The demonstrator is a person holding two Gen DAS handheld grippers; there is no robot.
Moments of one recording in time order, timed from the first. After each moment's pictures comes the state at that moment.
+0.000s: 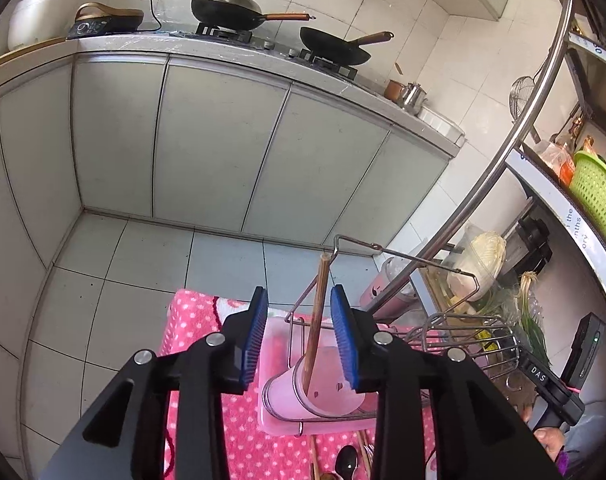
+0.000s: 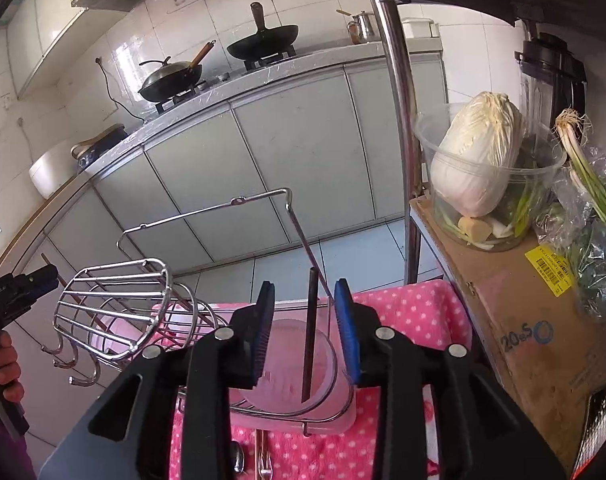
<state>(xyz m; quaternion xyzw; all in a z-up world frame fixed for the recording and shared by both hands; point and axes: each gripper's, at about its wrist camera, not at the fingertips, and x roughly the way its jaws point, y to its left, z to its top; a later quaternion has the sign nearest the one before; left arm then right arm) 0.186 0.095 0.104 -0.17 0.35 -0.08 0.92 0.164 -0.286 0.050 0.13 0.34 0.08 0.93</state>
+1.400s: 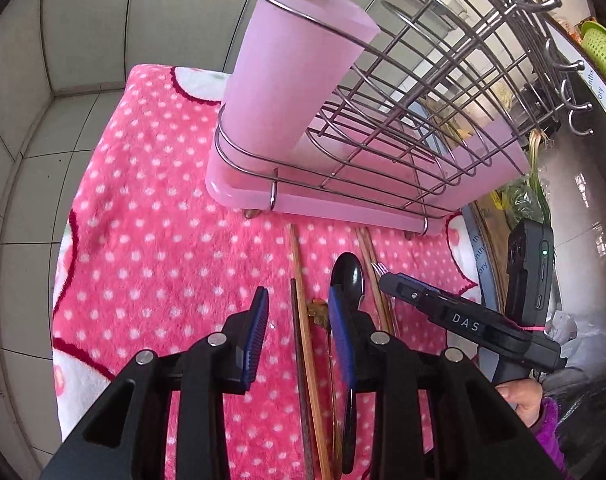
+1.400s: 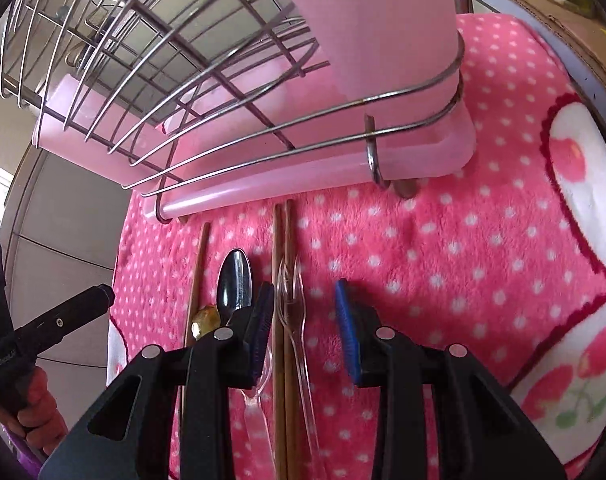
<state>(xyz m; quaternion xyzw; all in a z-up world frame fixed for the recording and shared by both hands) 0.101 0.021 -0.065 -0.15 0.54 -0.14 0.81 0.108 -0.212 -0.135 0.17 0.56 0.16 0.80</state>
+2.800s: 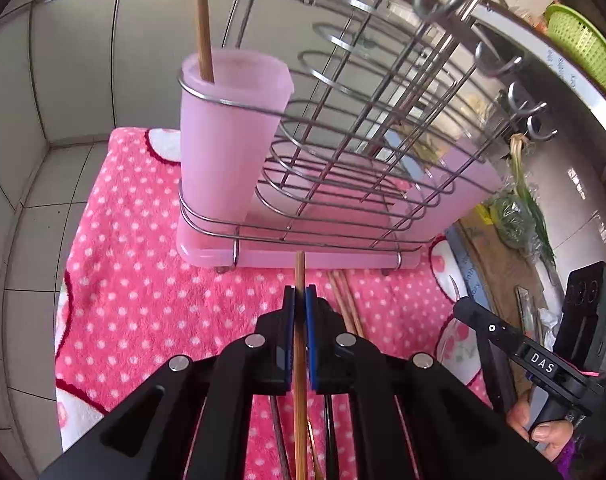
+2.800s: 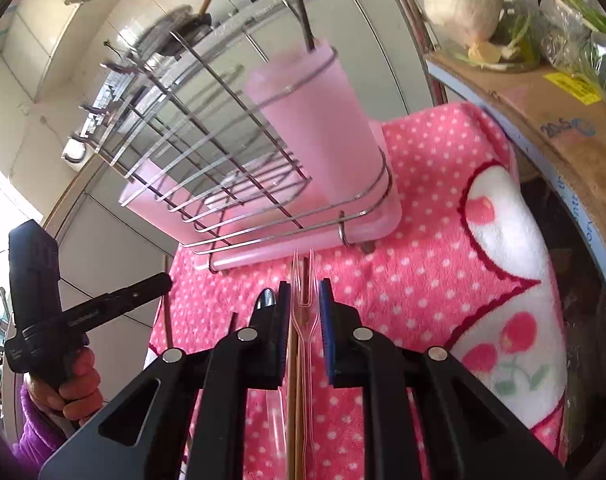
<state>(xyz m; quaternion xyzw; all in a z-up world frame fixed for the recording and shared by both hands) 0.097 0.009 -0.029 -0.13 0.46 -0.15 0.87 0.041 -0.278 -0.051 0.21 0.42 0.16 0.87</state>
